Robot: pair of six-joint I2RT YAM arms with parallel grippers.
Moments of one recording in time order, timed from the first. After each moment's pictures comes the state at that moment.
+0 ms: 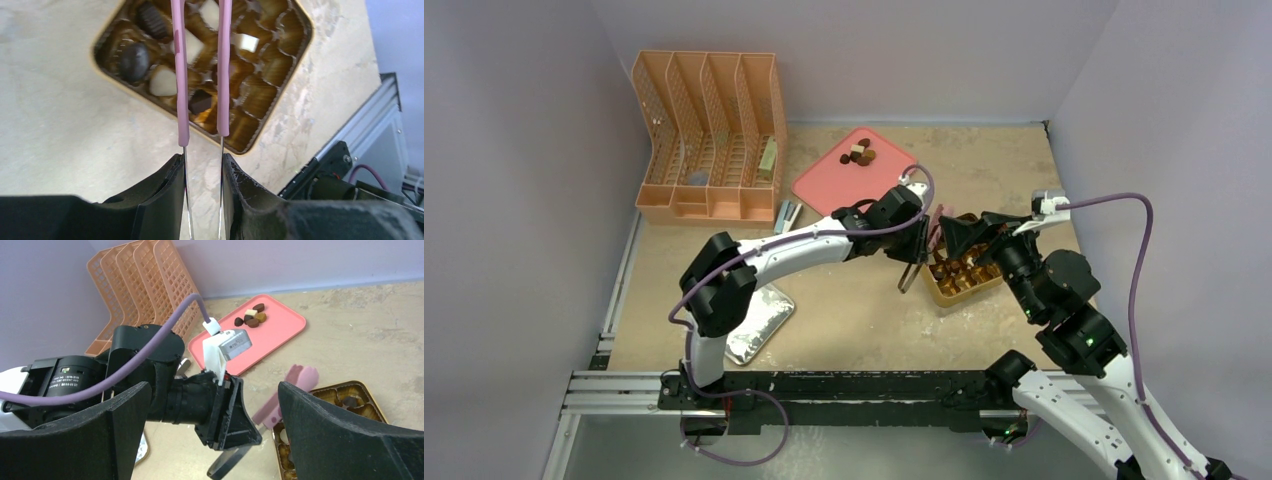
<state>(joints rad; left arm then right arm) -0.97 1.94 1.56 -0.36 0.07 -0.62 0.62 0.53 0.86 -0.33 0.29 0.38</state>
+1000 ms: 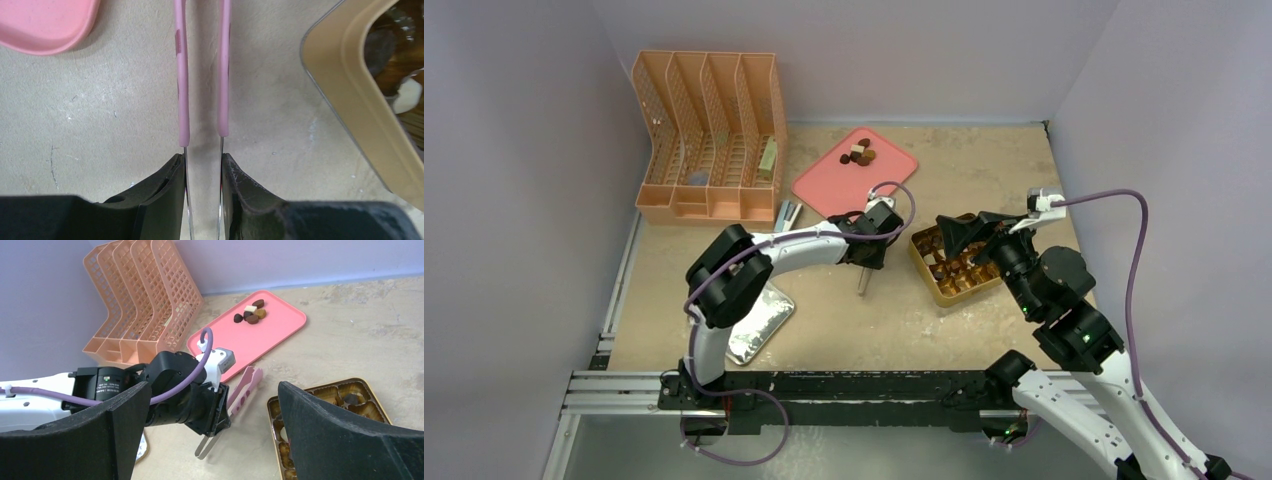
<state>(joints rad) -0.90 1.99 1.41 -0.44 -0.25 -0.57 0.62 0.55 0.86 -0.33 0.29 0.38</state>
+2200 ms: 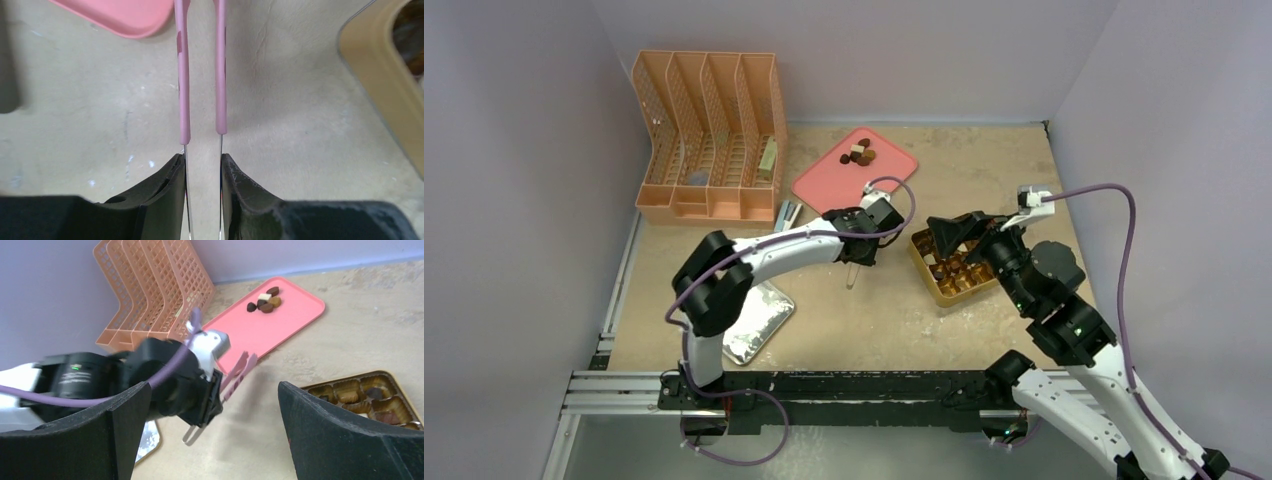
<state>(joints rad) -0.92 1.95 1.45 -0.62 -0.41 -0.55 0.62 0.58 0.85 -0.31 0.25 0.43</state>
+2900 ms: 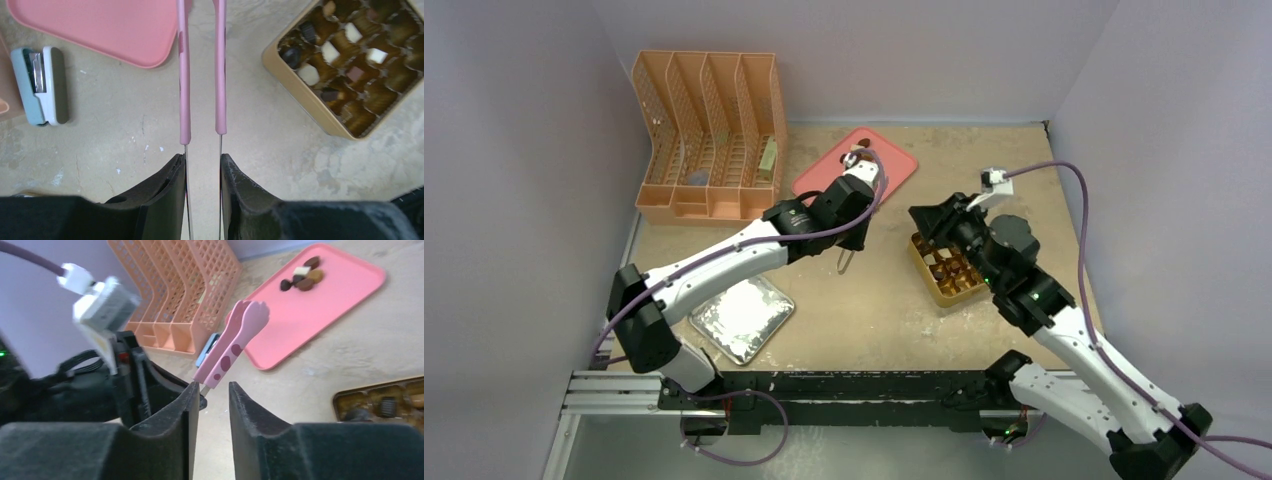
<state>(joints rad) -0.92 1.58 1.44 -0.66 -0.33 -0.45 0.62 0.77 0.81 -0.14 0.16 0.59</state>
